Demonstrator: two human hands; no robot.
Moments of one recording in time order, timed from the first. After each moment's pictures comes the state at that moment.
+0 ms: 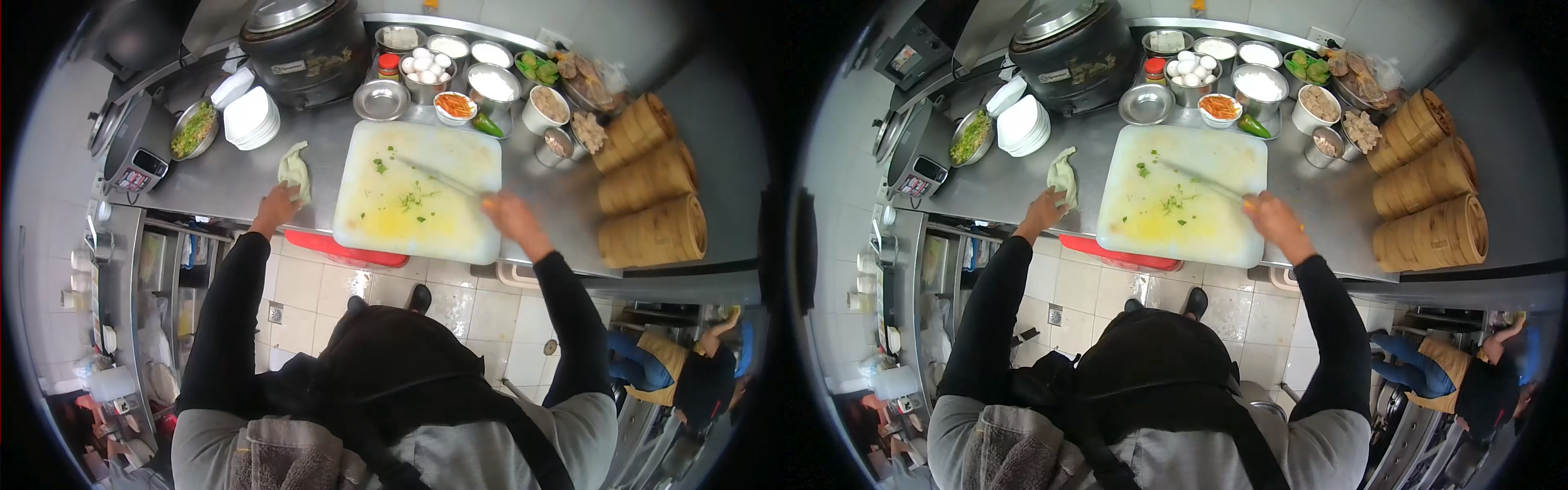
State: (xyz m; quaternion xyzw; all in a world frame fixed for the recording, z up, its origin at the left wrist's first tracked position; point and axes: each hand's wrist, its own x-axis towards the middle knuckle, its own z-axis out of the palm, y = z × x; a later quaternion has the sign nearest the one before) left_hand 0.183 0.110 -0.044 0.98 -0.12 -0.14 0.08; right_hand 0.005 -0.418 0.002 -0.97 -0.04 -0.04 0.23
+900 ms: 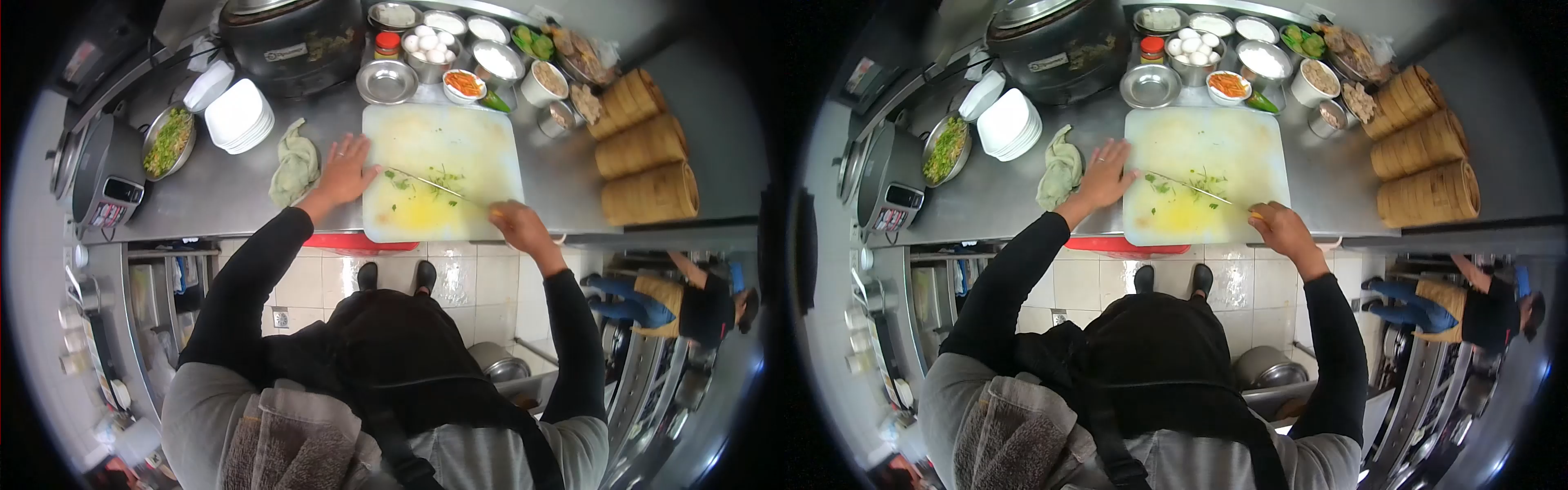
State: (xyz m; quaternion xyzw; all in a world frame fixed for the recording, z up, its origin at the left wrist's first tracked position) left_hand 0.219 0.015 -0.050 0.90 -0.40 0.00 0.16; right_hand -0.031 -0.312 0.031 -0.97 0.01 -0.02 0.25
